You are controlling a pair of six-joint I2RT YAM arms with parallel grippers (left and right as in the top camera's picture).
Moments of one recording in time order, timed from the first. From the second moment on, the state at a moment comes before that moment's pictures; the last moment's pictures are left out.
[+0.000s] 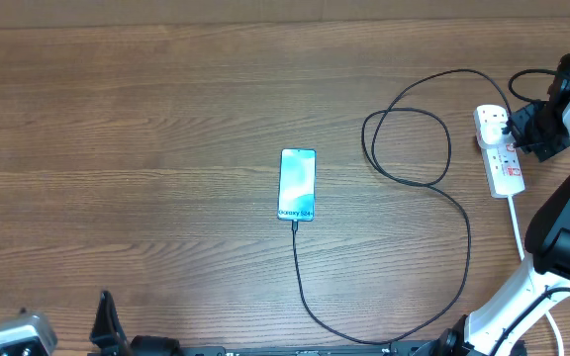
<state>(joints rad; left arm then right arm) -0.13 0.35 1.36 -1.45 -0.28 -0.22 -0.41 2.08 1.70 -1.01 0.04 0.67</state>
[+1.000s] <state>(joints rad) -0.13 0.34 1.35 -1.61 -0.28 -0.22 -0.42 2.20 1.73 -0.97 0.02 0.67</state>
